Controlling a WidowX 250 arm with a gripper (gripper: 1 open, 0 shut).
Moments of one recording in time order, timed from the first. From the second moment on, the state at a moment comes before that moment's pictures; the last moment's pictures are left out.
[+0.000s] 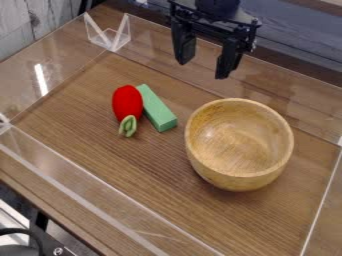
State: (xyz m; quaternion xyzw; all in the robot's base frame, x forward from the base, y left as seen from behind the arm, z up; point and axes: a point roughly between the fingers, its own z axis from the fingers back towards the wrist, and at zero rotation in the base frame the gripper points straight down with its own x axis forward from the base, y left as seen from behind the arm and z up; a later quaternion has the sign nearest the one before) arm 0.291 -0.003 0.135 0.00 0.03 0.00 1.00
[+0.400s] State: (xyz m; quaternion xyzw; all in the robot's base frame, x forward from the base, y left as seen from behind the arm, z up) arm 0.275 0.015 0.109 -0.01 0.08 0.13 0.99
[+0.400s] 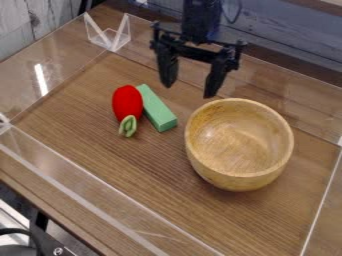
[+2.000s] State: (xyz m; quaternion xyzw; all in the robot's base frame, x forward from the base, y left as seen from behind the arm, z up) arm 0.265 0.062 0.030 -0.05 0.03 0.60 0.79
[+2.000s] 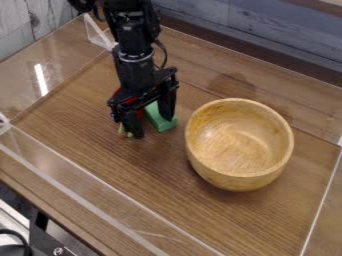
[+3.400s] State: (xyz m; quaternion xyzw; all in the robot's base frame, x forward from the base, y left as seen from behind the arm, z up) arm 0.286 0.070 0.016 -0.03 0.01 0.62 0.79
